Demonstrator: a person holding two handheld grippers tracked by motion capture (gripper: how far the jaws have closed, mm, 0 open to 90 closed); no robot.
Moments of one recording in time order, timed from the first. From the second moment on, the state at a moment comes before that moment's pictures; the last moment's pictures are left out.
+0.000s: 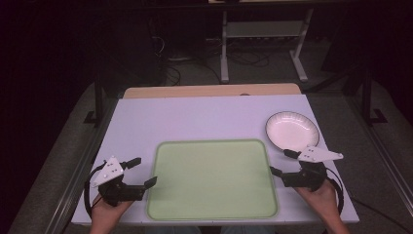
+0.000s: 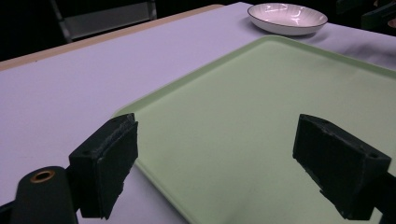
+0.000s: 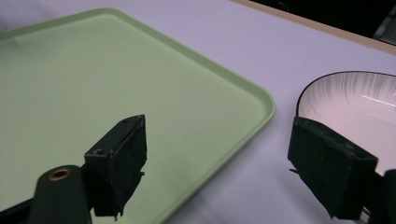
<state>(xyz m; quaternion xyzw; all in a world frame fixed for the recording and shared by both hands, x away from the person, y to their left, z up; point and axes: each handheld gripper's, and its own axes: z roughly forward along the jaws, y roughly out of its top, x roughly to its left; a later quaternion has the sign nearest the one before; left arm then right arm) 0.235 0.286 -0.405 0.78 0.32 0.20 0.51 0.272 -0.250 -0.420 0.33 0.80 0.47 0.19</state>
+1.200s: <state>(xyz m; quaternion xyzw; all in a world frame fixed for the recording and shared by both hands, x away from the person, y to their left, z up) 0.234 0.285 -0.404 0.78 0.32 0.20 0.50 0.261 -0.278 -0.413 0.36 0.78 0.48 0.17</state>
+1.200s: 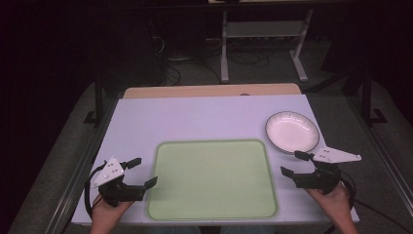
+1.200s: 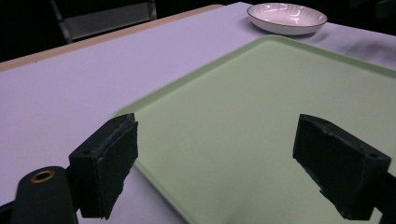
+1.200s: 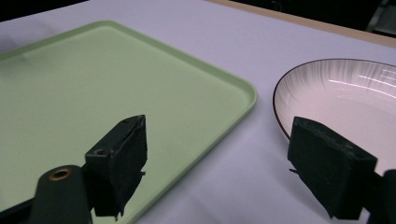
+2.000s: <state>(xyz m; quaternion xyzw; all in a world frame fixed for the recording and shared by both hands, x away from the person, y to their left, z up) 0.234 0.286 -0.405 0.78 0.32 0.20 0.50 0.256 -0.311 -0.412 0.39 0.78 0.47 0.15</state>
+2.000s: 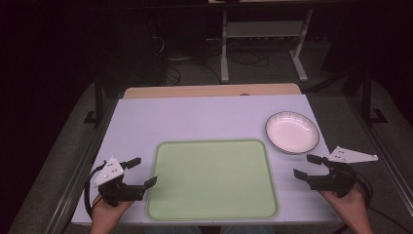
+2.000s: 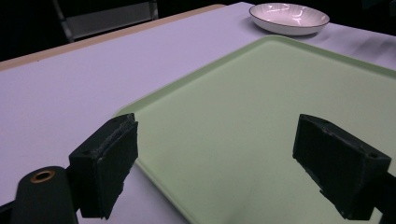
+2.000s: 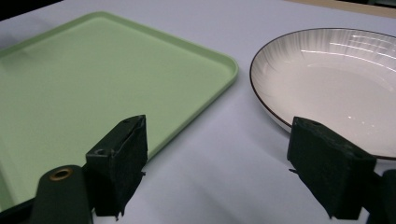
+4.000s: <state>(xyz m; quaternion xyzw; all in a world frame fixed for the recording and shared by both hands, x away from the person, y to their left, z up) 0.238 0.291 -0.406 0.78 0.33 0.20 0.50 0.395 -0.392 -0.418 0.61 0.71 0.34 0.10</state>
